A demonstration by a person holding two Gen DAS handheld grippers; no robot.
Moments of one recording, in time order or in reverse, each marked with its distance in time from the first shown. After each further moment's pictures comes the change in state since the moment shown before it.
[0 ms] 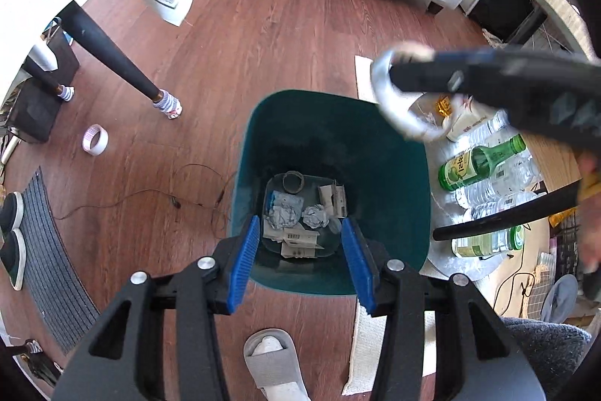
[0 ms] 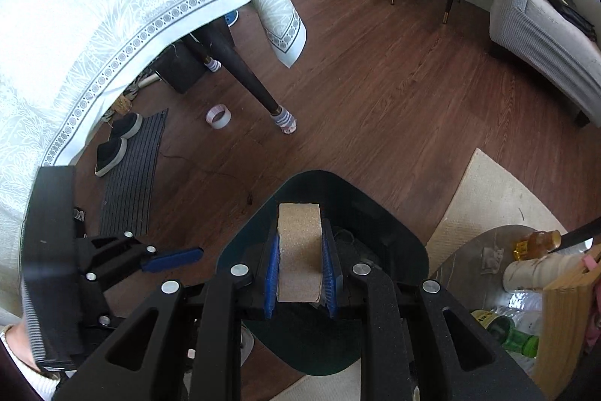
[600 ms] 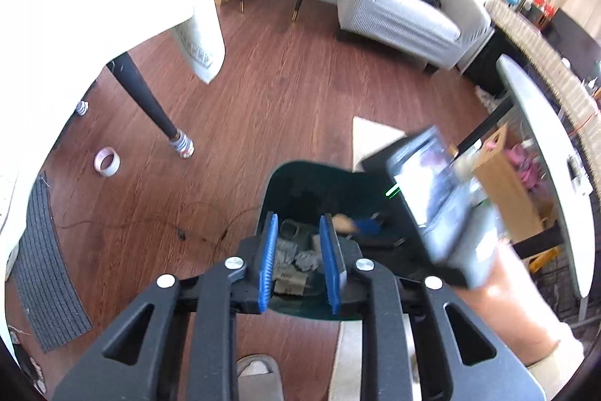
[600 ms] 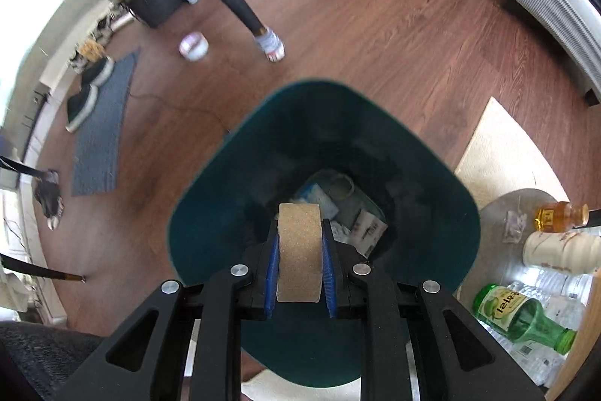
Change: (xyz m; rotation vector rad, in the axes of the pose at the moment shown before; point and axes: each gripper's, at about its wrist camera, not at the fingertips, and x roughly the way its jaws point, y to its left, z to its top) left arm -0.074 0.017 0.019 -0.098 -0.197 -0.049; right arm 0.103 0.005 -0.034 -0.029 0.252 -0.100
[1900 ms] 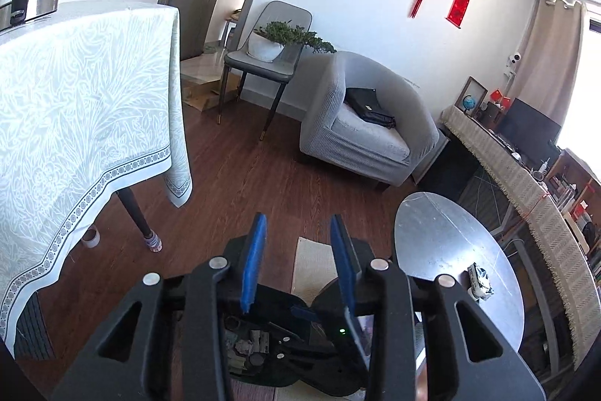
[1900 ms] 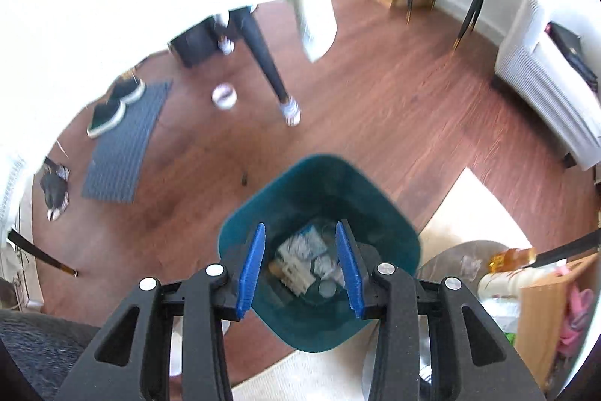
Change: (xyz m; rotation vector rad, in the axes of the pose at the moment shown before) left arm -0.142 -0.068 0.044 -0.066 -0.427 -0.127; right arm -0.158 0.014 -0.038 -0.113 -0.339 0.001
